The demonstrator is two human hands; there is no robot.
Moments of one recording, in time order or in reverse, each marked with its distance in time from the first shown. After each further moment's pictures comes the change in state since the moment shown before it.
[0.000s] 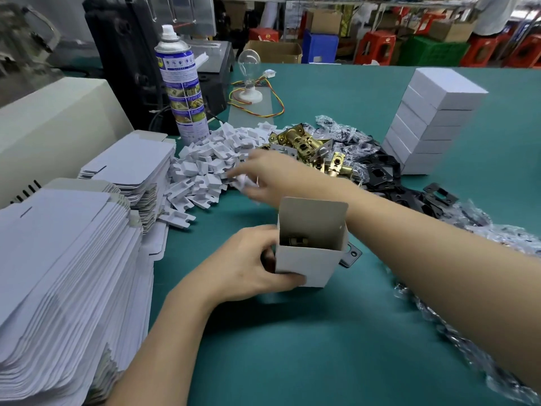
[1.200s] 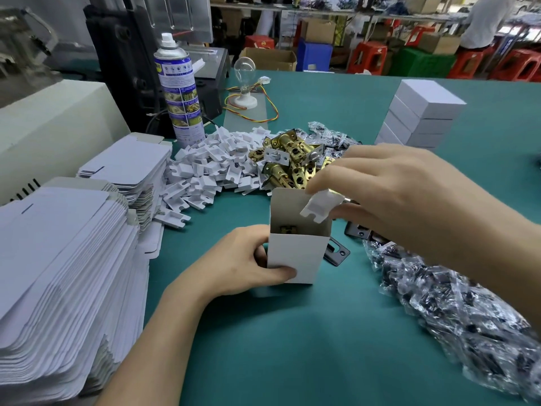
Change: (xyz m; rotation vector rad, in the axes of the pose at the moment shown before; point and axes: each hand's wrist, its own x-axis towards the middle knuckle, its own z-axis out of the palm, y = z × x) left_hand 0.002 -0.009 0.004 -0.019 0.010 -0.027; right_hand -0.158 -0.033 -0.088 -0.355 0.248 -0.213
